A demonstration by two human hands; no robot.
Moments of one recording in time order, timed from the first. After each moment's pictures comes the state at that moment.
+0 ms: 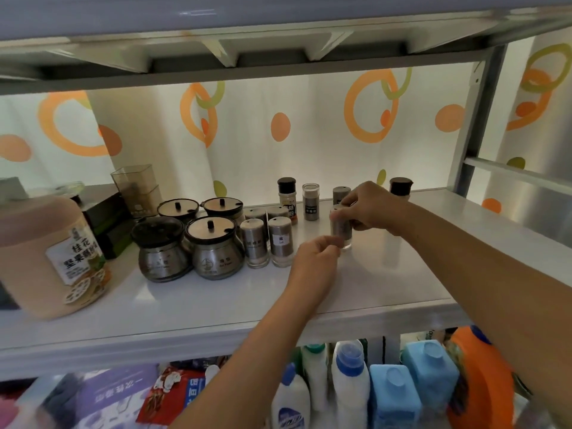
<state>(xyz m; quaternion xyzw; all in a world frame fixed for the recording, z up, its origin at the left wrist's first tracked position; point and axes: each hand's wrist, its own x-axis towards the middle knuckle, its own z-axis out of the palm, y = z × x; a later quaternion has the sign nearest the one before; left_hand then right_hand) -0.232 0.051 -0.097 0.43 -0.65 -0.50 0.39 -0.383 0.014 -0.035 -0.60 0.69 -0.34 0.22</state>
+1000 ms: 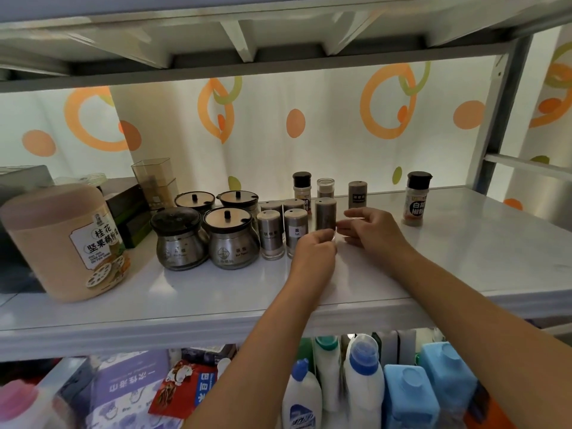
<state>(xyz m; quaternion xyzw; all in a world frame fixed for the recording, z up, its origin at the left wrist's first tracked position) -0.213 0.050 -0.098 0.46 -0.62 -0.49 0.41 -0.354 0.017 -0.108 -0.49 0.60 -0.56 0.31</state>
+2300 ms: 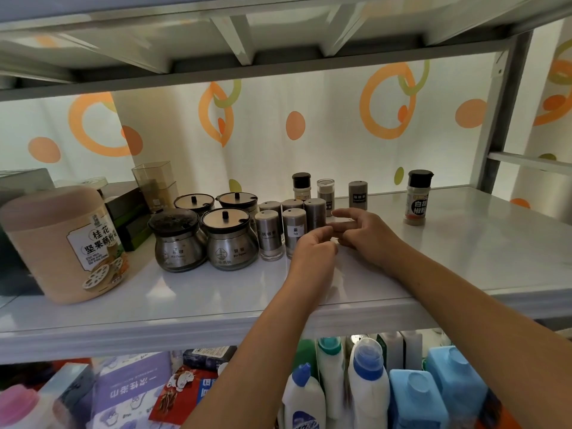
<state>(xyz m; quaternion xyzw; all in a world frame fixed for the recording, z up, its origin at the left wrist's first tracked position) -0.211 0.052 -0.103 0.44 -0.63 -0.50 0.40 -0.348 0.025 -0.107 -0.59 0.60 -0.46 0.29</state>
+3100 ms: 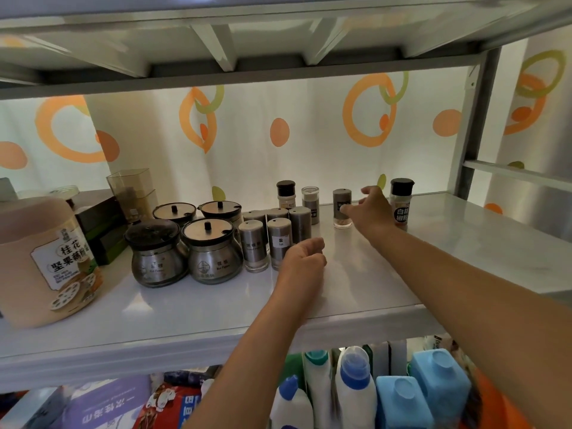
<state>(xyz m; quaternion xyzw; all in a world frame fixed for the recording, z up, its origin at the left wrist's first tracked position) -0.217 0.044 -0.106 0.44 -0.62 -0.51 0.39 -0.385 -0.027 -0.081 -0.44 0.73 -0.51 0.13</state>
